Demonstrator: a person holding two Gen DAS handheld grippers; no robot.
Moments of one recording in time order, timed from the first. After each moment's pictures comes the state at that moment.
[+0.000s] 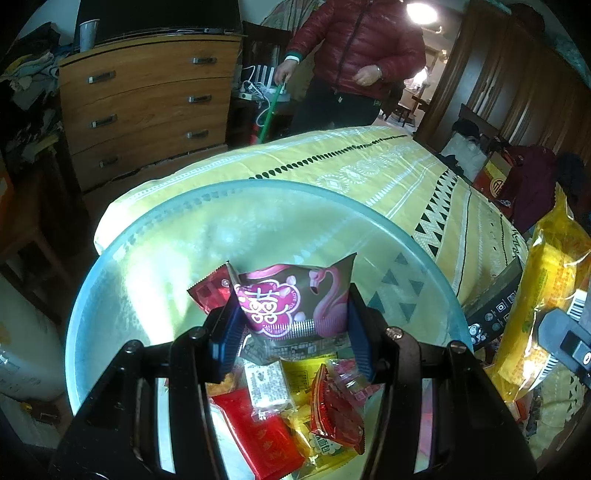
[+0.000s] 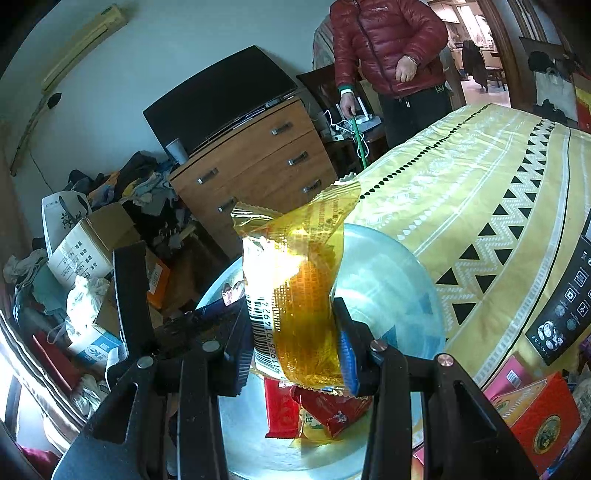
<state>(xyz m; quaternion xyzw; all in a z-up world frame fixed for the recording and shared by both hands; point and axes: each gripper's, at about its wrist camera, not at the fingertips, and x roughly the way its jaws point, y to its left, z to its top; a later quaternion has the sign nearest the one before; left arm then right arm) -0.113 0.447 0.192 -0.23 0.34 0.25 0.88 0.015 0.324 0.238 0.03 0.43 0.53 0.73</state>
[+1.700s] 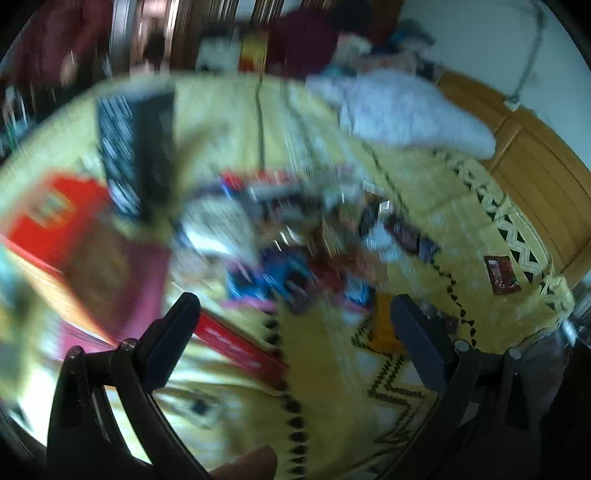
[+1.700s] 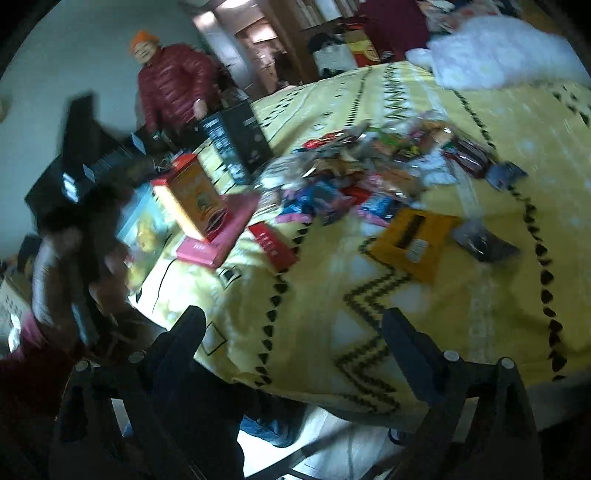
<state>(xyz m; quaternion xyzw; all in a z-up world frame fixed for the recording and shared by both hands) -0.038 0.058 0.129 -0.07 0.44 -0.15 0.88 -0.148 -0.161 0.140 0.14 0.46 0.22 0.85</state>
